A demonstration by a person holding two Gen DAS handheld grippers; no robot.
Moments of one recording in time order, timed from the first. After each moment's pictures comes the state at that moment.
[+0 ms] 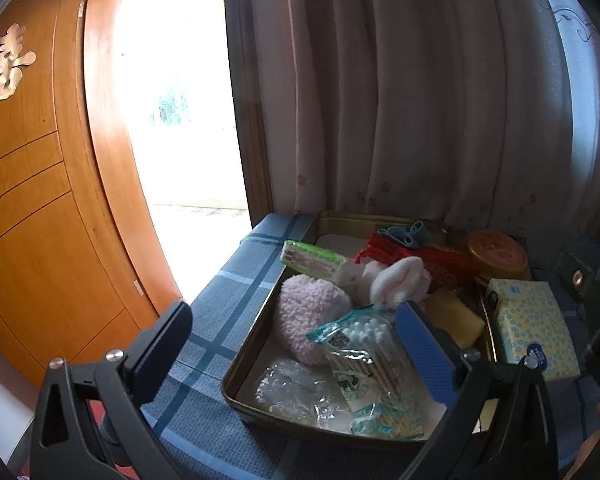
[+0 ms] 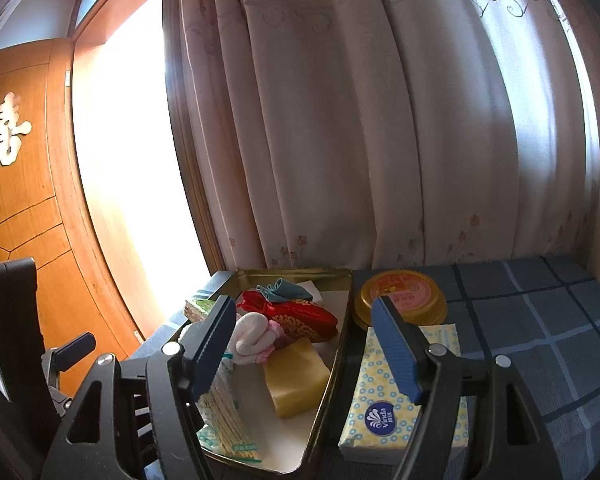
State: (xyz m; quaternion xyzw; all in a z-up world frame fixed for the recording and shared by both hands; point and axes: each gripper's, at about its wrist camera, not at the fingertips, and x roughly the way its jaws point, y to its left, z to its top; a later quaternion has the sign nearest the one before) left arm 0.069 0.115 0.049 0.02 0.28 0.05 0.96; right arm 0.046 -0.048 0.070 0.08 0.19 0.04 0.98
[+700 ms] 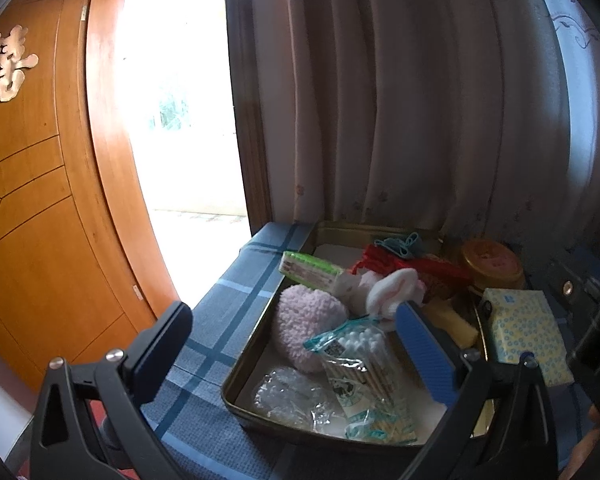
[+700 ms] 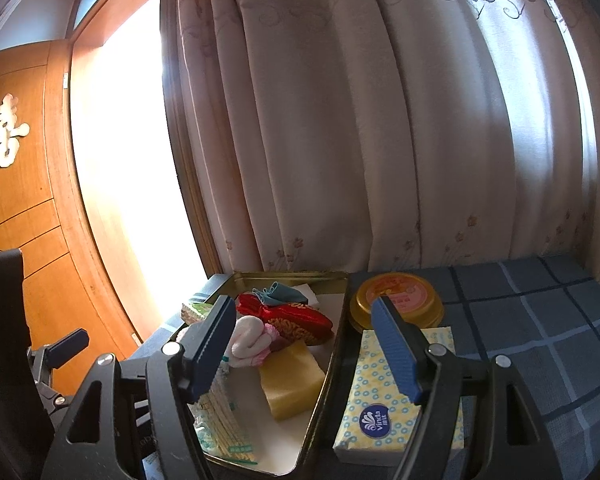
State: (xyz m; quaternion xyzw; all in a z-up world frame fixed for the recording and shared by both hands) left arm 0.065 0.114 0.057 0.02 0.26 0.04 0.96; right arm 0.046 -0.052 0.071 0.08 0.19 0.04 0.98
